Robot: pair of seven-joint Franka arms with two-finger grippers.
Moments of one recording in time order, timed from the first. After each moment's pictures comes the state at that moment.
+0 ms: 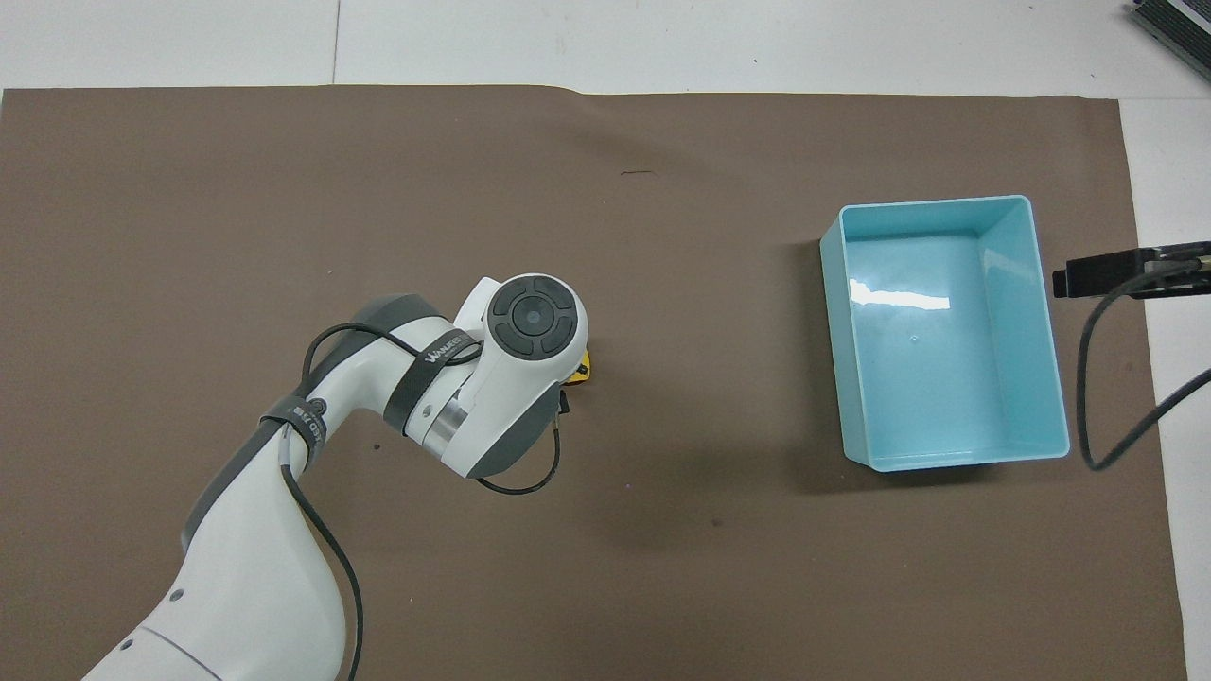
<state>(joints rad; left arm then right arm) -0.46 0.39 -0.16 -1.84 0.13 2.21 -2.42 0.03 -0.04 -0.06 -1.59 0.03 1.69 -0.06</state>
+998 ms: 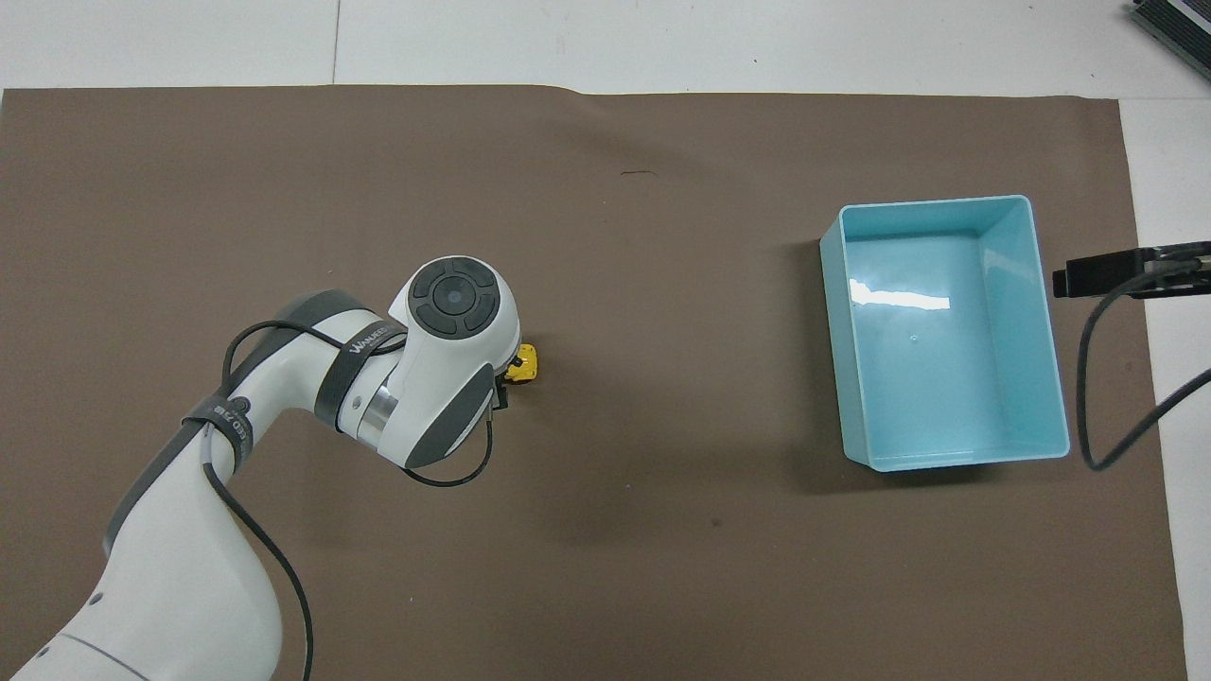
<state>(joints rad) -0.37 0.37 -0.14 -1.88 0.13 2.19 -2.28 0.03 -0.04 -0.06 -1.59 0.03 1.69 -0.06</state>
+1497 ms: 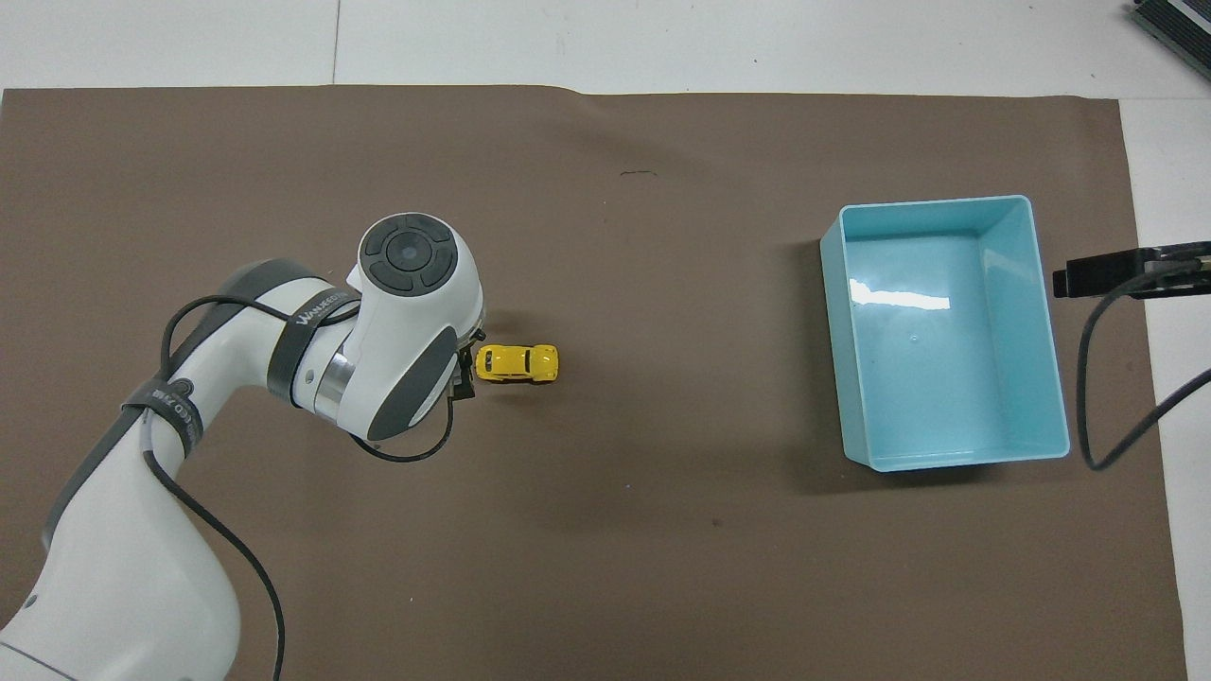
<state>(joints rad) -0.35 0.34 -0.15 -1.81 0.13 2.08 -2.25 0.03 -0.04 -0.06 -1.59 0.03 1.69 -0.06</state>
